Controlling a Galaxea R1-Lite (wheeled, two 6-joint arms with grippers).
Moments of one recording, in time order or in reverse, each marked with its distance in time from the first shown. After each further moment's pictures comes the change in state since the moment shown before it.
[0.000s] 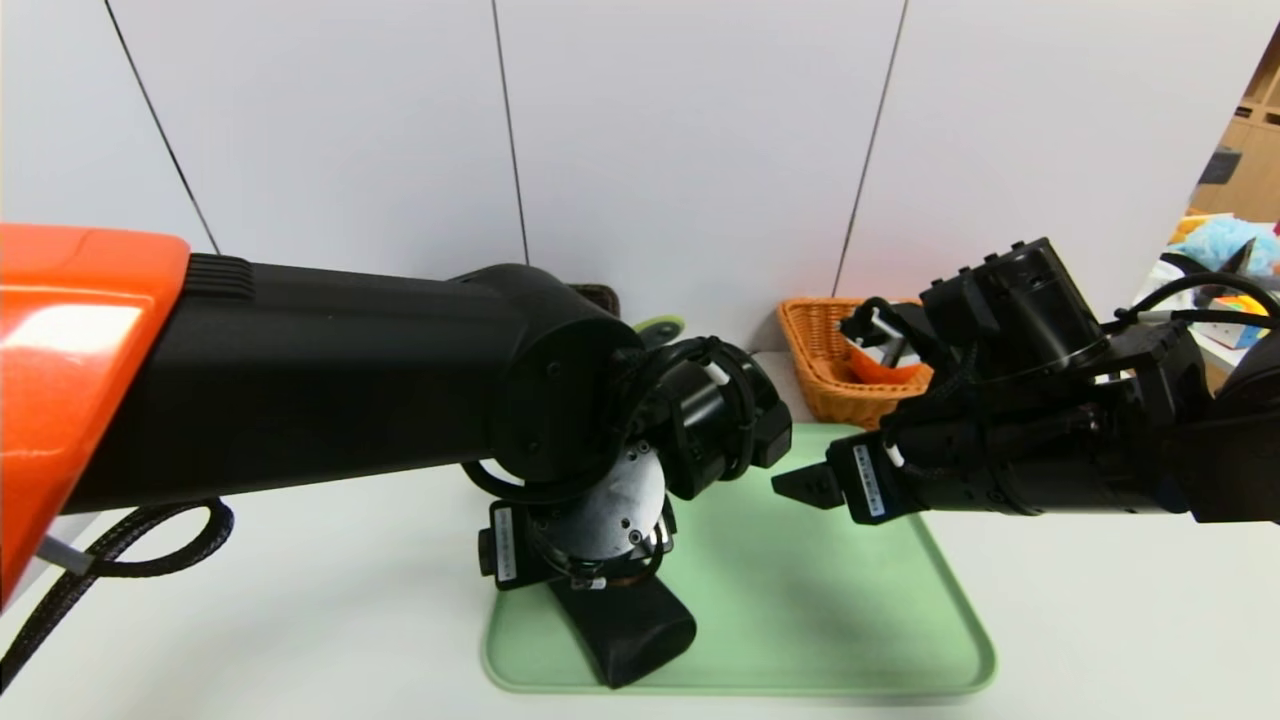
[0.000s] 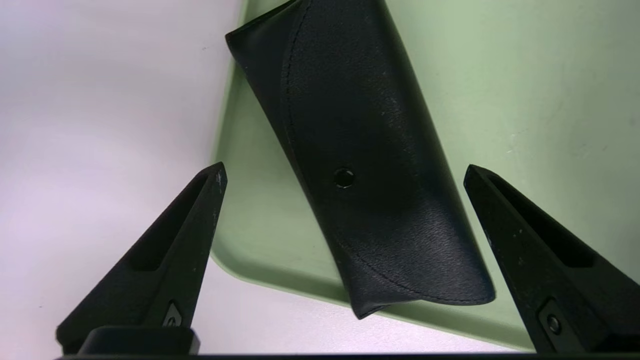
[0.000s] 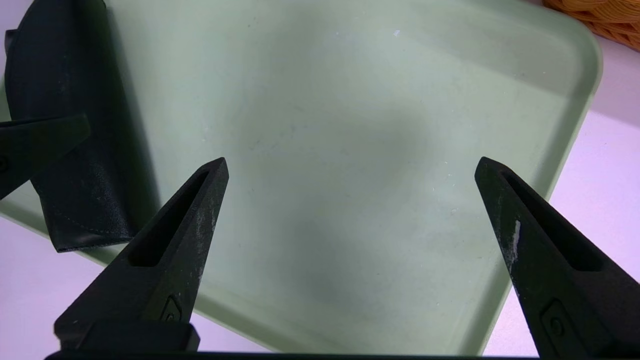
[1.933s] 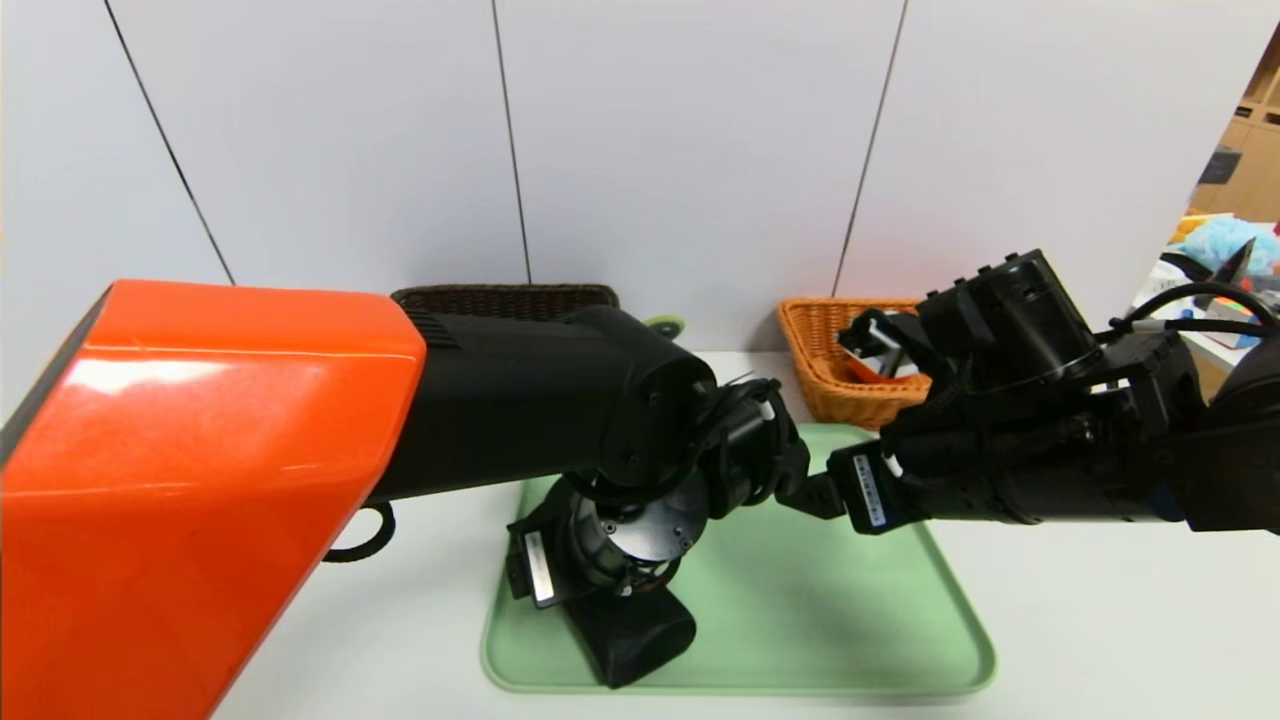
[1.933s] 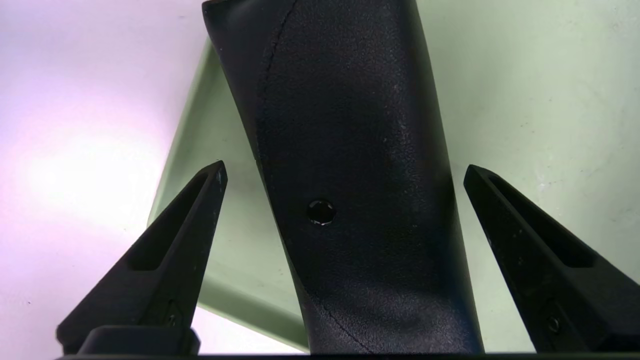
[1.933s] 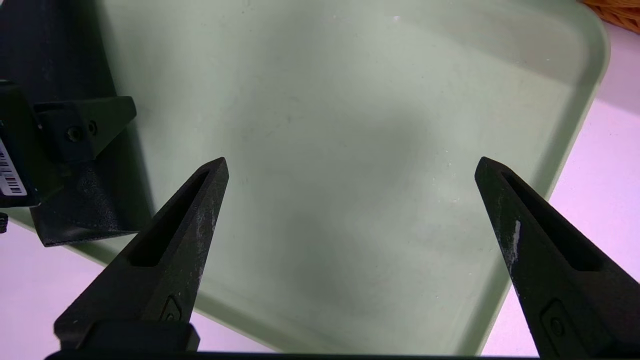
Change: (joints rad) left arm 0.009 0.153 -0.118 0.097 0.007 -0.164; right arm 0.001 0.005 0.016 0.000 -0.001 -0.003
